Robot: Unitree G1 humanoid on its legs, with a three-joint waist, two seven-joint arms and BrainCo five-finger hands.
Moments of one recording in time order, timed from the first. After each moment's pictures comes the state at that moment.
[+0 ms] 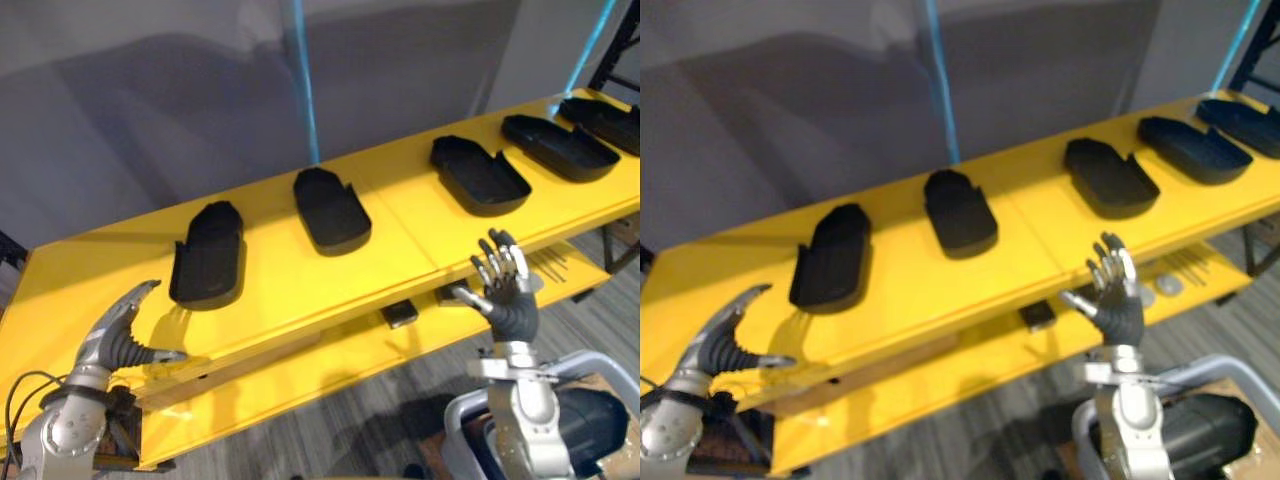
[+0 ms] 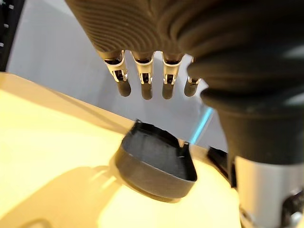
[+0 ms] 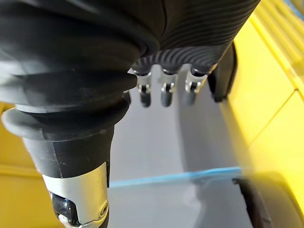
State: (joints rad) left arm 0.38 0.53 0.33 -0.35 0.36 -0.06 -0.22; right arm 0.20 -0.31 0.00 -0.20 0.40 -0.38 -0.05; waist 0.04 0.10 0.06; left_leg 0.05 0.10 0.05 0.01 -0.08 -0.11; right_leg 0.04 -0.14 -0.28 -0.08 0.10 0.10
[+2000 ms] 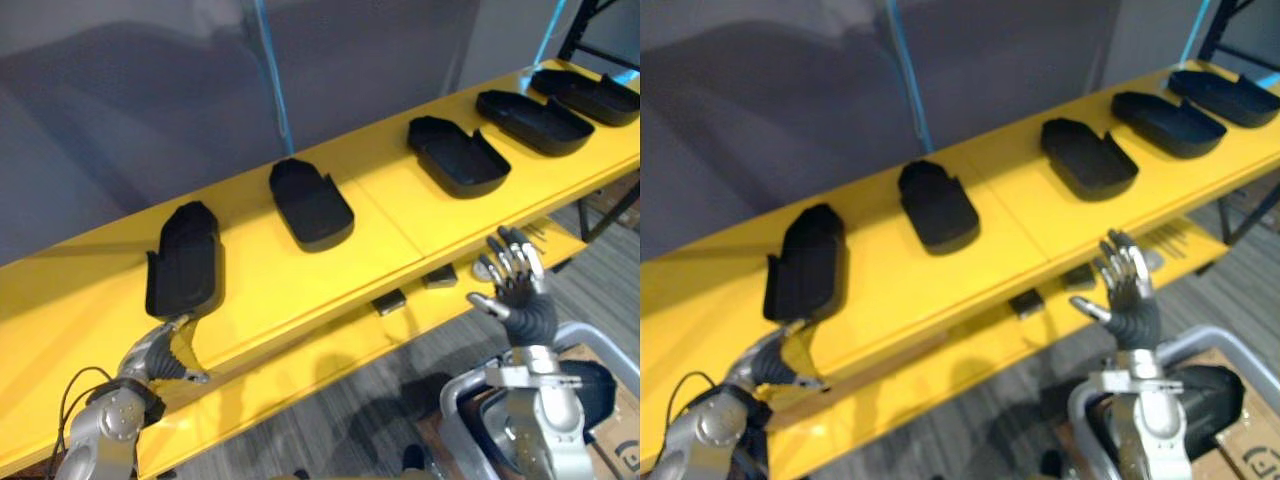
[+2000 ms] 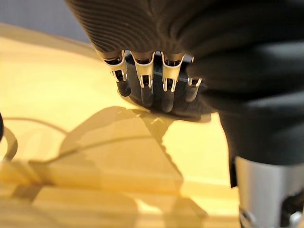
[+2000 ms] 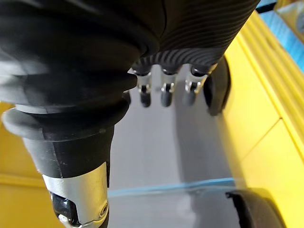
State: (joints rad) left arm 0.32 0.53 0.13 -0.21 0.58 0.15 -0.18; right arm 0.26 -0.33 -0.06 -0.27 0.46 -0.36 0.05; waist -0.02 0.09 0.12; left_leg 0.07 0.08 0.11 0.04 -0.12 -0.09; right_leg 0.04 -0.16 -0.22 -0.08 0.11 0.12
